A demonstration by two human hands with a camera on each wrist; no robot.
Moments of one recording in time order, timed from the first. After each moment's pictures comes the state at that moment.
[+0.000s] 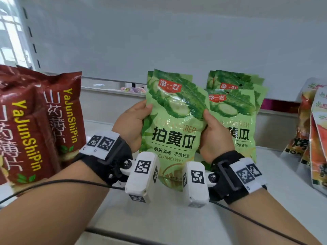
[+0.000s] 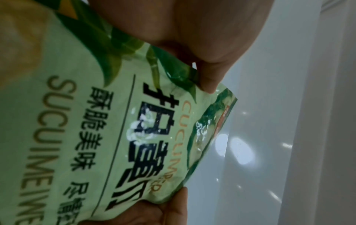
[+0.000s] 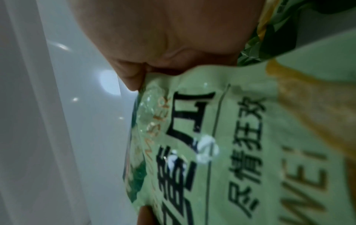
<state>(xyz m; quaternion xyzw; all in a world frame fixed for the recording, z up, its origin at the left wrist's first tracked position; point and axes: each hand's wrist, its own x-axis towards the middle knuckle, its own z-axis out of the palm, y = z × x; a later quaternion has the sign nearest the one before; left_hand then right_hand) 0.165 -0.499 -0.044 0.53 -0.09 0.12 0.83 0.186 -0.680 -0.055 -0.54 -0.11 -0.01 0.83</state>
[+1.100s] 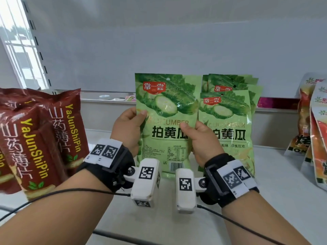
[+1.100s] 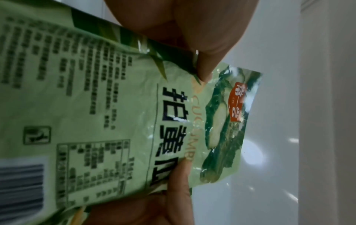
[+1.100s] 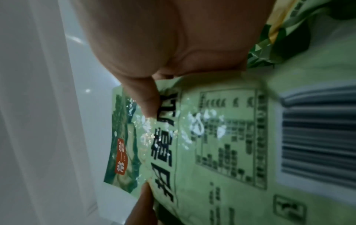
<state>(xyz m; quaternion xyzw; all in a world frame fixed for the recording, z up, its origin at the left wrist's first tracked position) 0.157 -0.514 -0.036 0.59 0.01 0.26 0.76 0.167 -0.680 -0.049 -0.63 -0.16 -0.02 0.76</state>
